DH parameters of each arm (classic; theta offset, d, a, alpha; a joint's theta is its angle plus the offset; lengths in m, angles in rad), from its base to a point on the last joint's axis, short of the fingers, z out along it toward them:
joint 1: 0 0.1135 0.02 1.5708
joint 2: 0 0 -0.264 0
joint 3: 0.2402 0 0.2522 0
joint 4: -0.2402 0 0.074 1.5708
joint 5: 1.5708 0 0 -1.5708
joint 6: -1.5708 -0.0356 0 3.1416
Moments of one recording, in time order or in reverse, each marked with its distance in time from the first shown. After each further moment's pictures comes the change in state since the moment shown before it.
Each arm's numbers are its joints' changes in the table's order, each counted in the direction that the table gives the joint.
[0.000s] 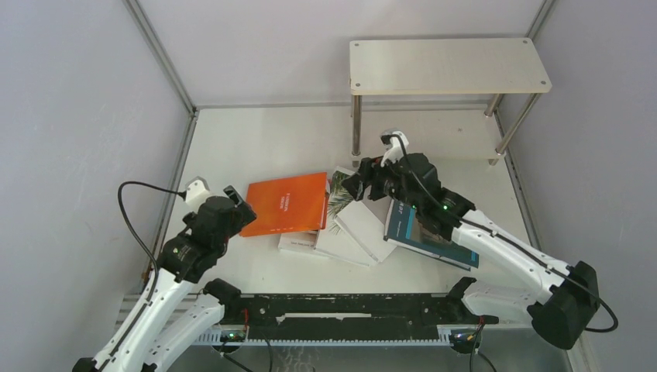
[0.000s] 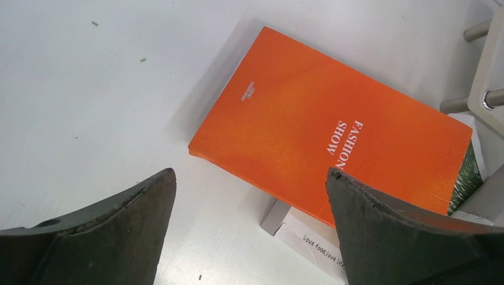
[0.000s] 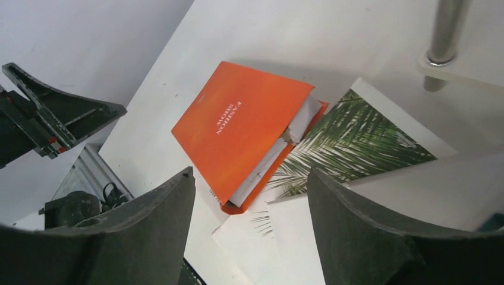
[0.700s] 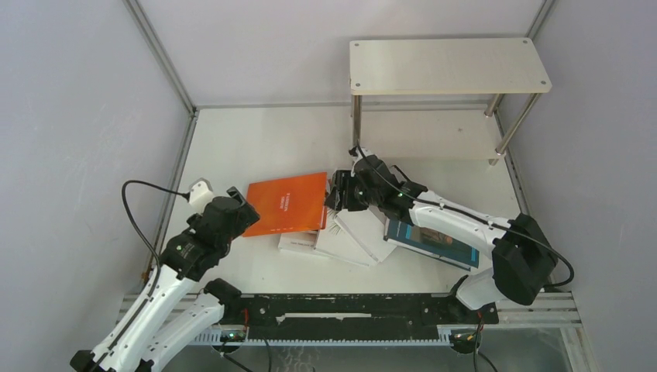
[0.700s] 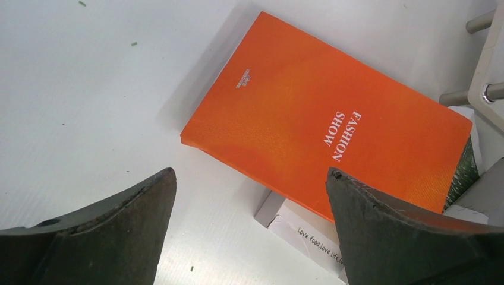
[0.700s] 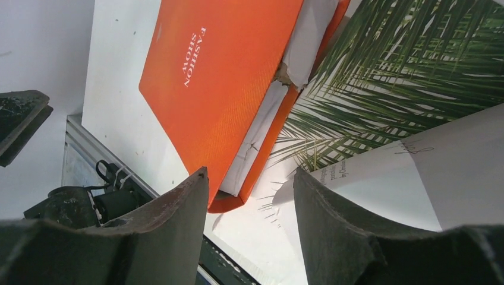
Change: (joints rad) left arm -0.044 -0.023 0.000 -0.029 -0.010 0.078; right arm 0.087 -0.360 0.115 -0.101 -0.026 -0.216
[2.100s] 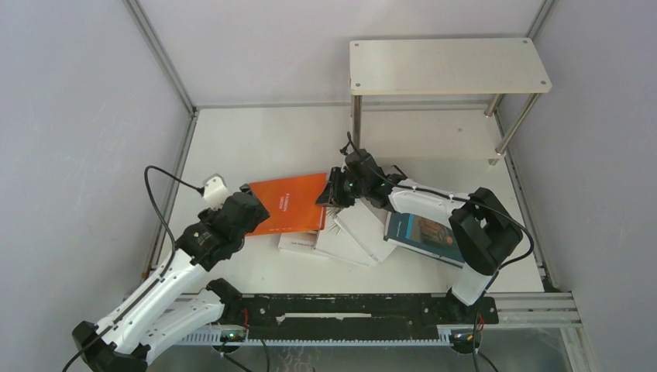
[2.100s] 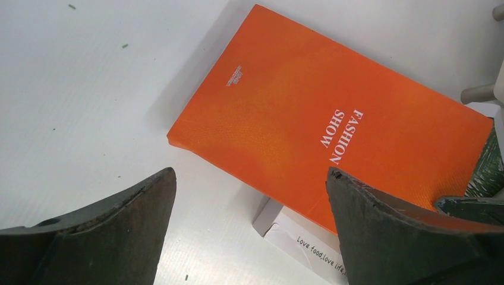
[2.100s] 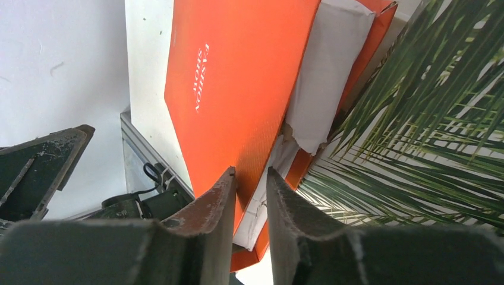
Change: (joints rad) left arm -0.109 -0.122 0.002 0.039 -0.099 0.054; right arm -0.084 -0.263 0.066 0.167 -0.240 -0.163
